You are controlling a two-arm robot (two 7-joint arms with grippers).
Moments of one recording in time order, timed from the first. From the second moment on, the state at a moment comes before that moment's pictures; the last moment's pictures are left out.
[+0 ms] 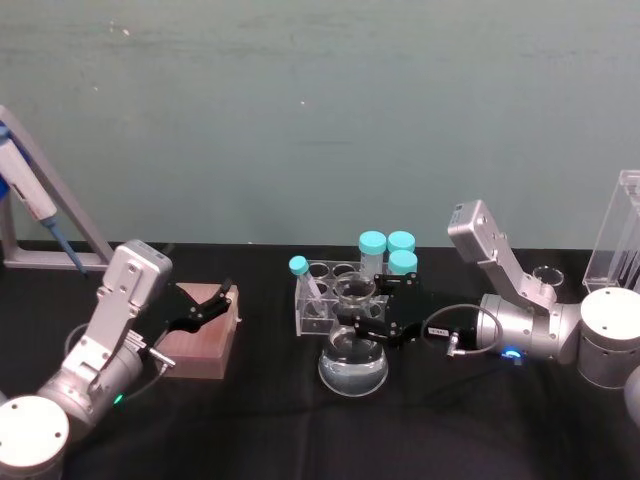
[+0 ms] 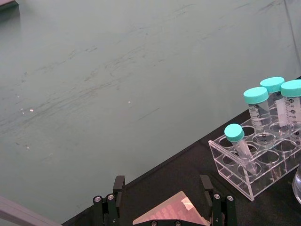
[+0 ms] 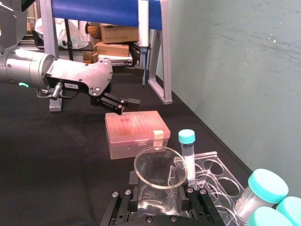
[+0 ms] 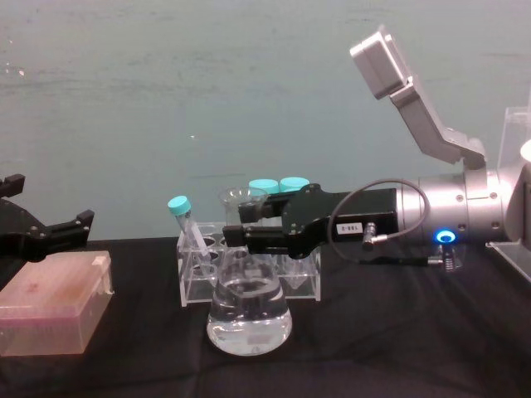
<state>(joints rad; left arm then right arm) -0.20 0.60 0.45 -1.41 -0.25 -0.12 0.03 0.80 0.15 -0.64 -0.65 0.33 -0.29 0.95</state>
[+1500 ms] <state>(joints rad) -0.20 0.60 0.45 -1.41 -0.25 -0.12 0.03 0.69 0.25 -0.60 -0.87 0.40 -0.19 0.89</state>
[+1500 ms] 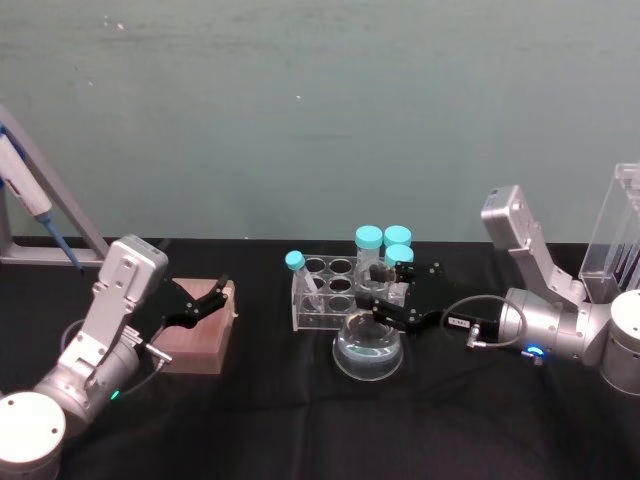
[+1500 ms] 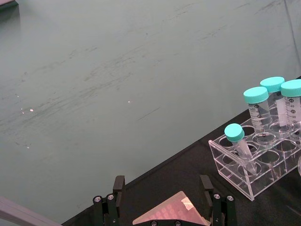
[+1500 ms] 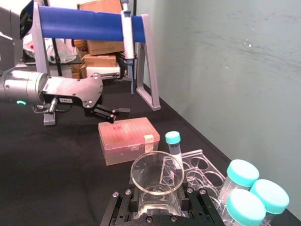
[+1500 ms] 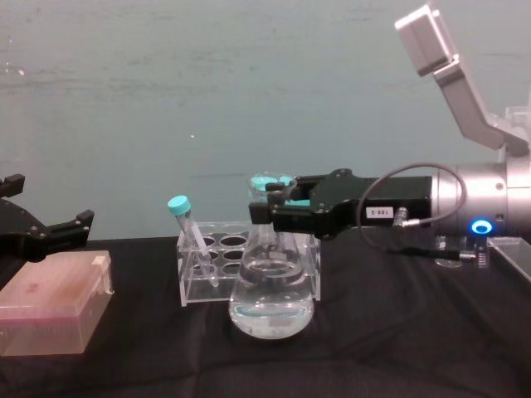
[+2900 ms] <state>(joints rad) -0.20 0.60 0.45 -1.41 -0.25 -0.12 0.03 0.62 0.34 -0.57 -1.04 0.47 -0.11 0.82</state>
